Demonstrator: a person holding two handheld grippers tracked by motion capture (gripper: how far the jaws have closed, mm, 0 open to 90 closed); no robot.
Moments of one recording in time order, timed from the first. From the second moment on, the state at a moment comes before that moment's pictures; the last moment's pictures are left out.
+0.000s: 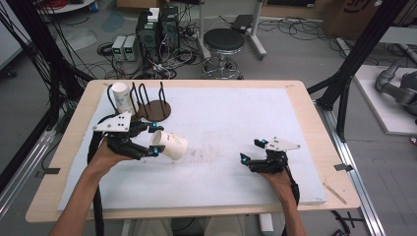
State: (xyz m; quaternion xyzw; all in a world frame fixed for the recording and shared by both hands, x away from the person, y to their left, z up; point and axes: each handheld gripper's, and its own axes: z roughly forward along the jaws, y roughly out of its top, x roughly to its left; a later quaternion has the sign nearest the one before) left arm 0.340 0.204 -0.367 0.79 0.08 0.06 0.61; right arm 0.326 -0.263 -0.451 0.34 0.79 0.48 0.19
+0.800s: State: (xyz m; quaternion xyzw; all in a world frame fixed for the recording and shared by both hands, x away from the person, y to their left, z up) left arm 0.341 0.210 -0.370 0.77 0.09 0.06 0.63; right arm 0.330 -0.262 -0.442 0.33 0.79 0.49 0.16
